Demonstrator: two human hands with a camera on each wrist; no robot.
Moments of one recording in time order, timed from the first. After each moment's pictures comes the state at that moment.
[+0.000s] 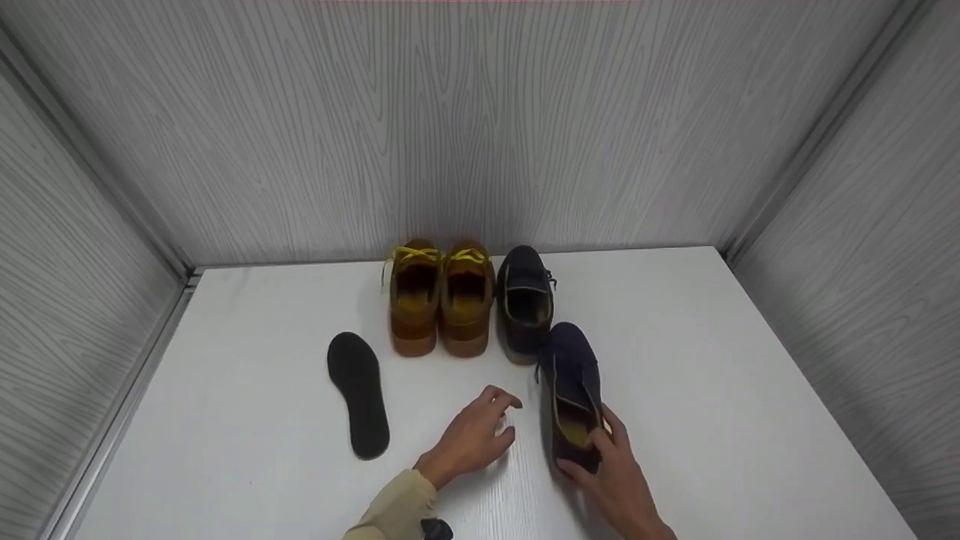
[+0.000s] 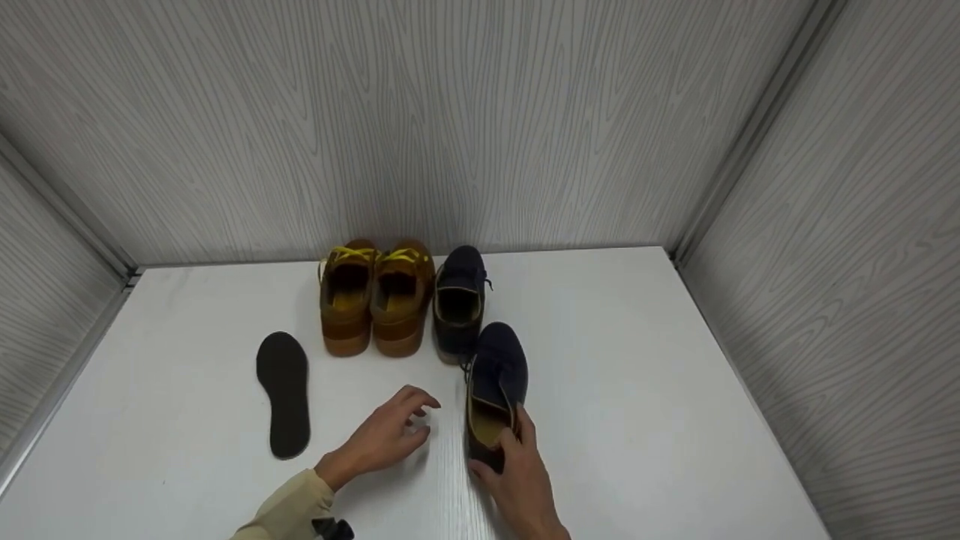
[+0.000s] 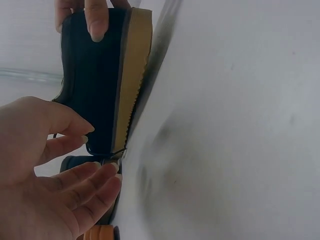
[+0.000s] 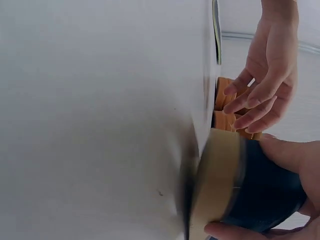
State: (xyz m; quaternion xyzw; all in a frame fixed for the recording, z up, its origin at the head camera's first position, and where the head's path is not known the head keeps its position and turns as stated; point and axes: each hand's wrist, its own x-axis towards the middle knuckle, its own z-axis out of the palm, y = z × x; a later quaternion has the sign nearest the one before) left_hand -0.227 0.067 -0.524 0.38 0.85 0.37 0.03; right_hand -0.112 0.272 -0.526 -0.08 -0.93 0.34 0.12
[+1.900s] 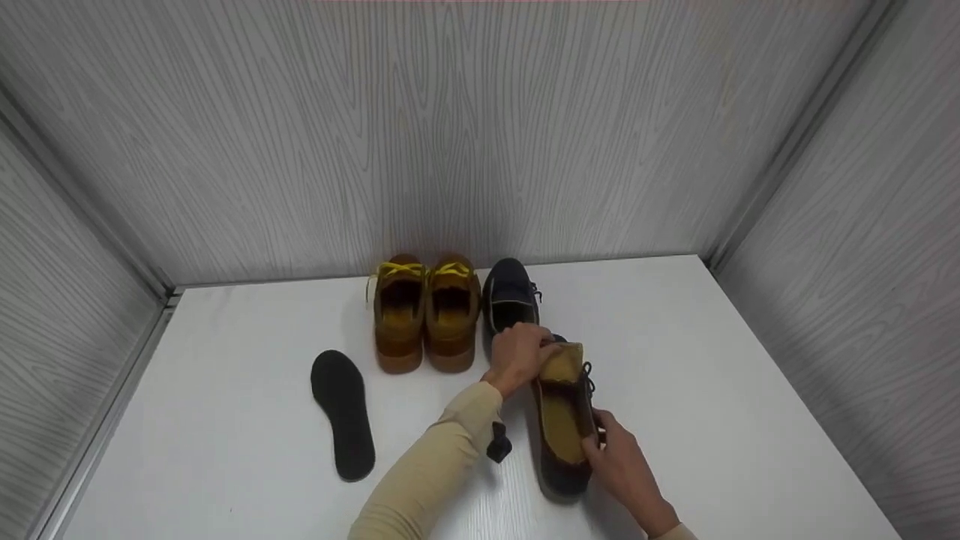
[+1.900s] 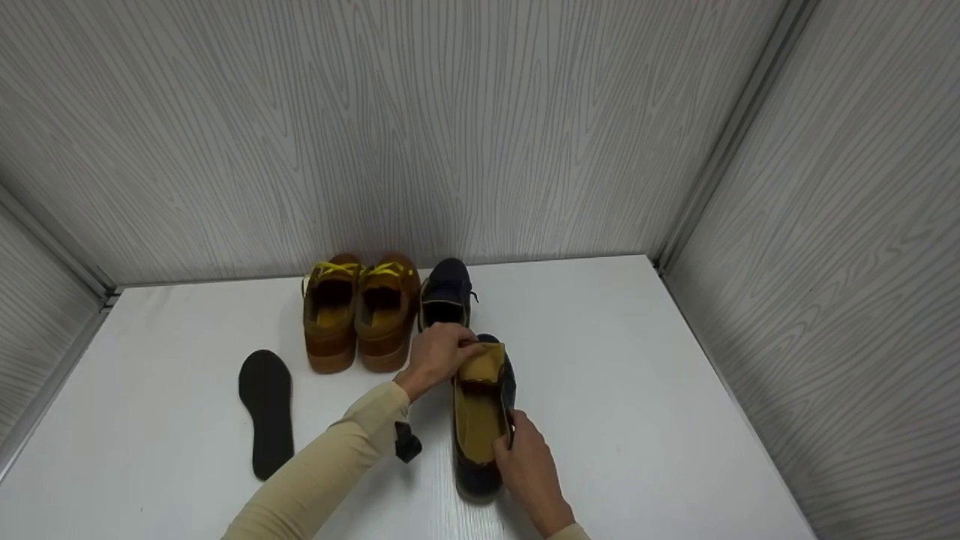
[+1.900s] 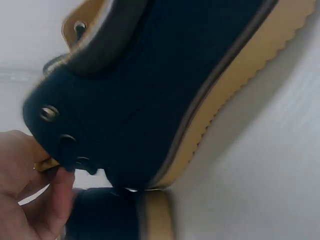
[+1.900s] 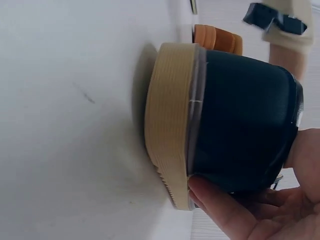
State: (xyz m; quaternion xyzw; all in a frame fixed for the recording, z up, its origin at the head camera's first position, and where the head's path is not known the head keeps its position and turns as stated) left_hand -0.320 0.188 -0.481 0.31 0.91 0.24 -0.11; right_hand -0.149 0.306 -0.512 -0.15 -0.91 0.39 0.03
